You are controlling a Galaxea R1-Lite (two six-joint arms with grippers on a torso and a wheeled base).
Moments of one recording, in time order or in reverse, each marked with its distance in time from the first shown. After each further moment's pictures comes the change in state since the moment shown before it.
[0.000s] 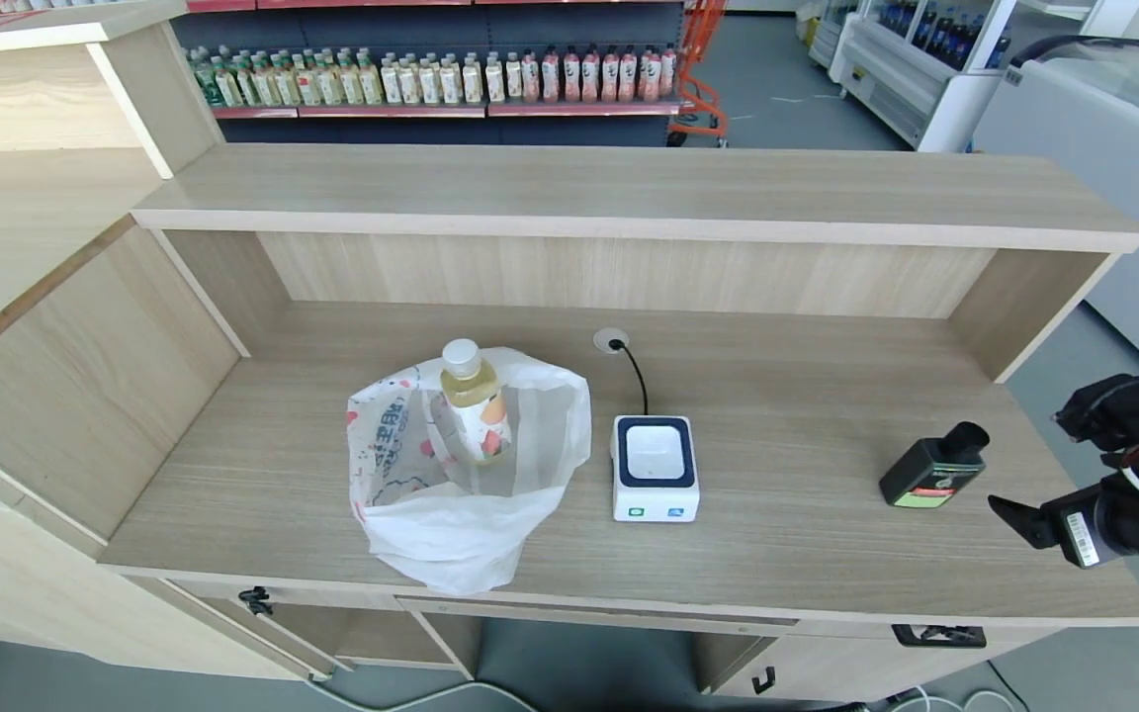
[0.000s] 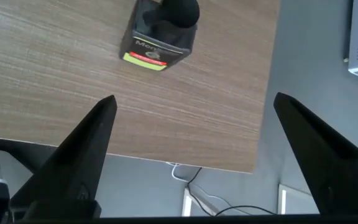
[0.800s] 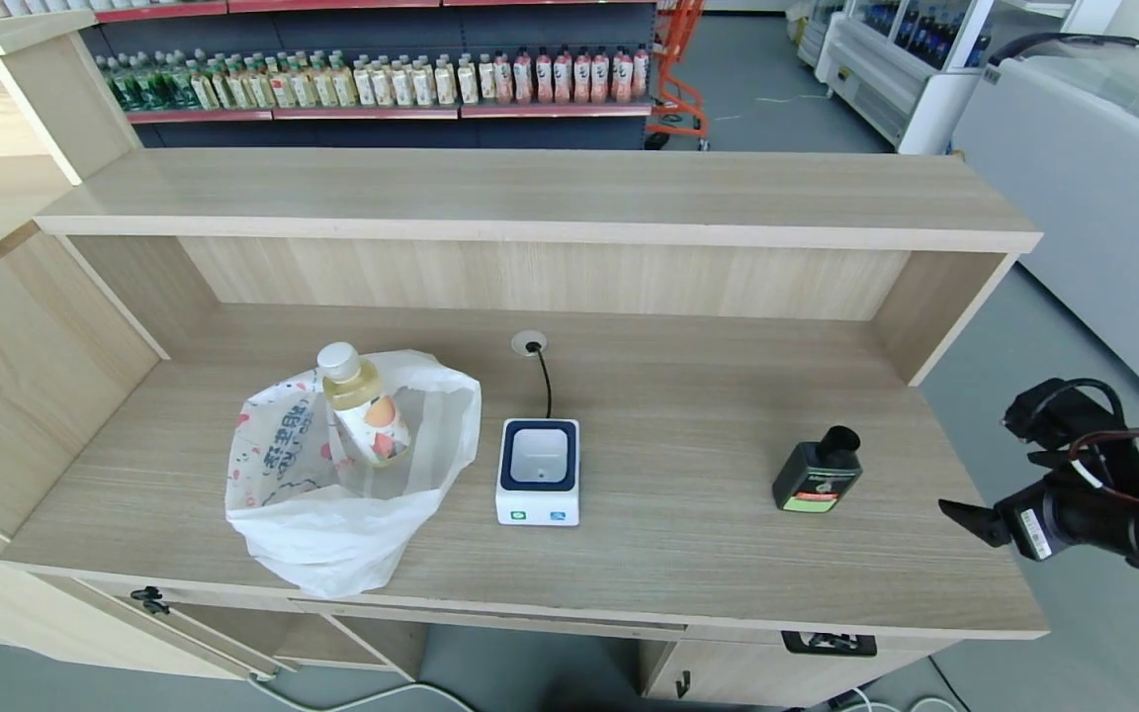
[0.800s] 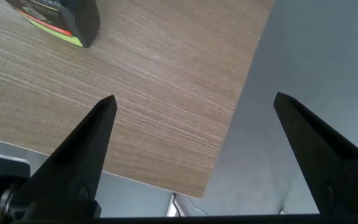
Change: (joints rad) left arm 0.000 0.000 0.000 -0.001 0.000 -0.001; right arm 0.009 0.151 -0.082 0.010 0.184 -0.053
